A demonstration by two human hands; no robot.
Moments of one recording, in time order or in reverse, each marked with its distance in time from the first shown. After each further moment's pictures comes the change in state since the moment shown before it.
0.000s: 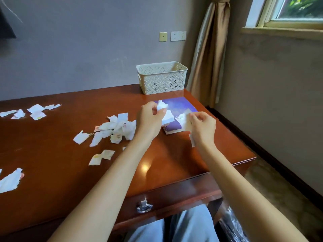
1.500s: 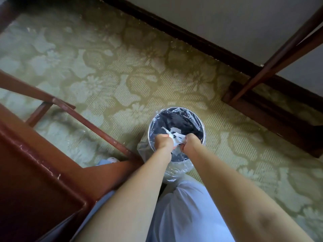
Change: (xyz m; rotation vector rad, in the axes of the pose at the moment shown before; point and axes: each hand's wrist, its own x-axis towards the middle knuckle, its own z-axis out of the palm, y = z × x) left_hand -0.178 -0.180 0.489 0.174 -0.695 -1.132; right_hand 0.014 0.438 -0.270 0.535 0.709 1.437
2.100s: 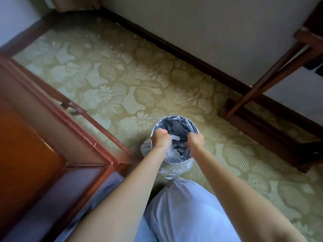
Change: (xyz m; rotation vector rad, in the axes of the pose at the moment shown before) left_hand -0.077 0.023 -0.042 0.211 -0.011 0.279; right_hand -0.079 -0.016 -0.018 -0.508 0.128 -0.388
